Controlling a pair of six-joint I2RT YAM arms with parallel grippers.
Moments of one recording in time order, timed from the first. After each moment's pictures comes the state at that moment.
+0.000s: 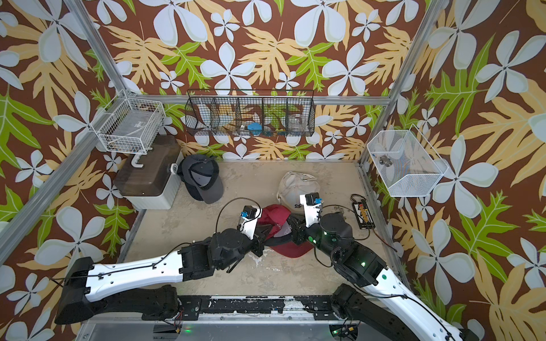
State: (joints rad) left arm -1.23 1.19 0.86 0.02 -0.41 -0.47; right arm 0.74 0.72 0.86 -0.42 0.03 0.40
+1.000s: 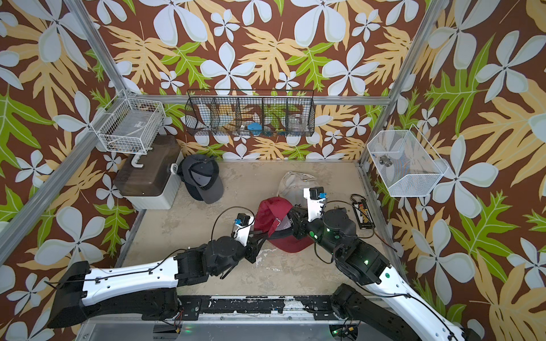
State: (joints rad) left arm -1.23 1.12 0.71 0.05 -0.41 -0.52; right arm 0.74 0.75 0.94 -0.42 0.08 0.43
